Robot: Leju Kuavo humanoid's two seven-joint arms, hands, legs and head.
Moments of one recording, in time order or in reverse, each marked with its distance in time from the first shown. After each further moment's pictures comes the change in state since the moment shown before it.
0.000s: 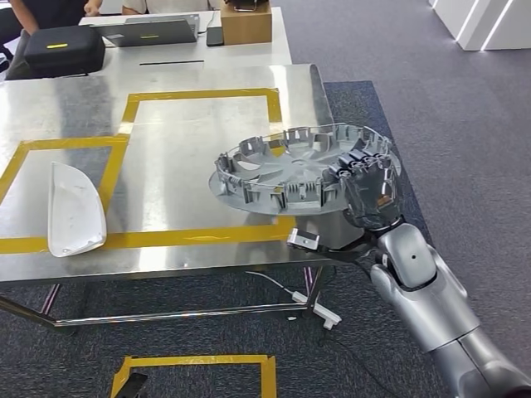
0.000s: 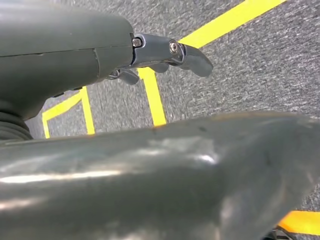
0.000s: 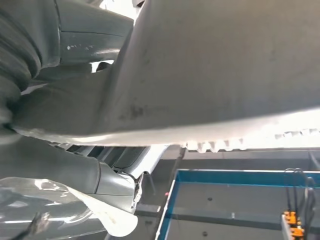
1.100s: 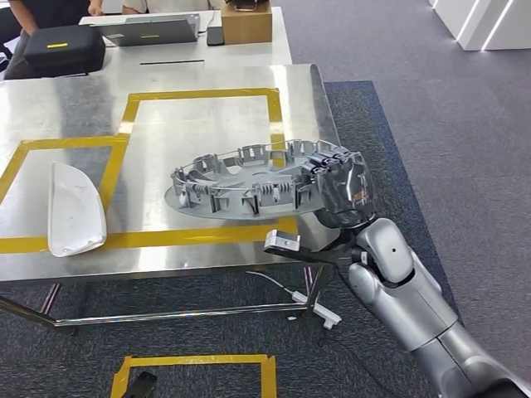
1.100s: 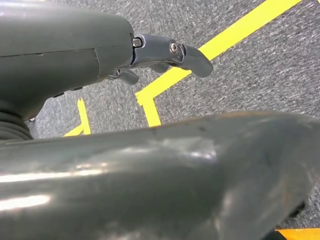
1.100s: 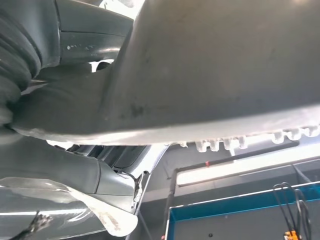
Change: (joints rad) left arm 0.015 0.000 -0.125 -0.033 -0.045 0.052 0.017; right arm -0.023 0.069 0.069 0.002 -0.233 0.064 -0.078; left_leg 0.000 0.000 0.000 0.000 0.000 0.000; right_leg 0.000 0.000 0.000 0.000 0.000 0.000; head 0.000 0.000
